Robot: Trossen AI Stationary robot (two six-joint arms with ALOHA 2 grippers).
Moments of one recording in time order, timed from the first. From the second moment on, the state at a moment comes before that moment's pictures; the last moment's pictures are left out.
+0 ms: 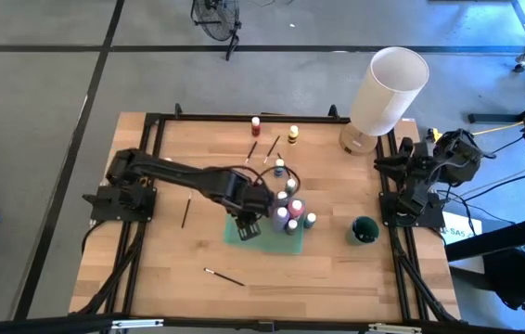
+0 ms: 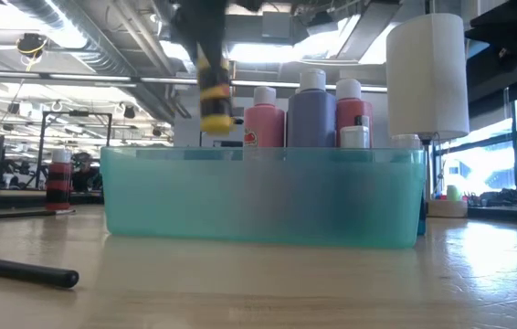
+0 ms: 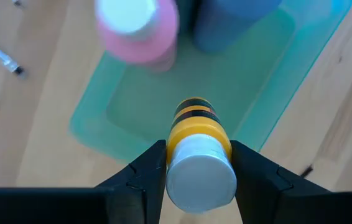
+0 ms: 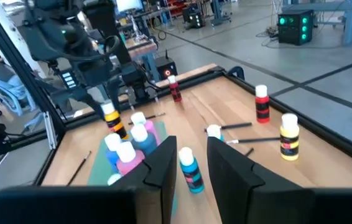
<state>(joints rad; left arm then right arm) -0.17 1.86 1.76 -1.24 -0.10 -0.57 0.90 0.05 0.68 -0.93 1.04 0.56</state>
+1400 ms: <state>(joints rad) -0.19 2.01 1.76 -1.14 -0.06 -0.88 0.90 0.05 0.68 -1.01 0.94 0.65</state>
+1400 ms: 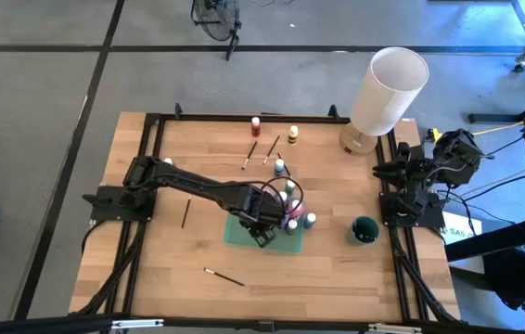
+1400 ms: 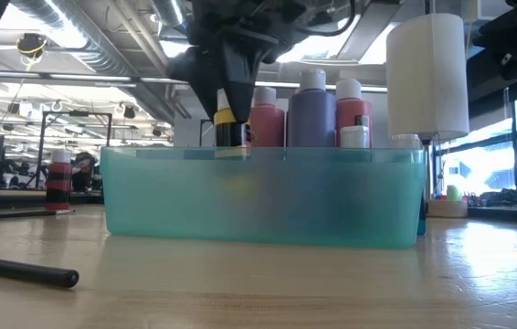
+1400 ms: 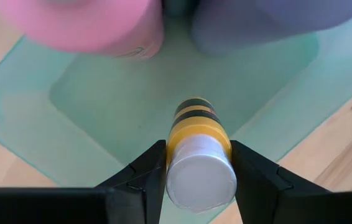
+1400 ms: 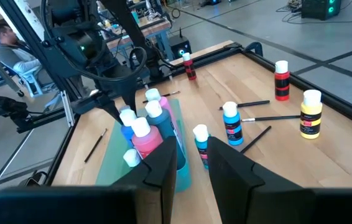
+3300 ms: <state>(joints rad) -0.21 2.10 1.70 -1.12 -0.03 -1.13 0.90 0.05 0.68 -1.02 0.94 0.65</state>
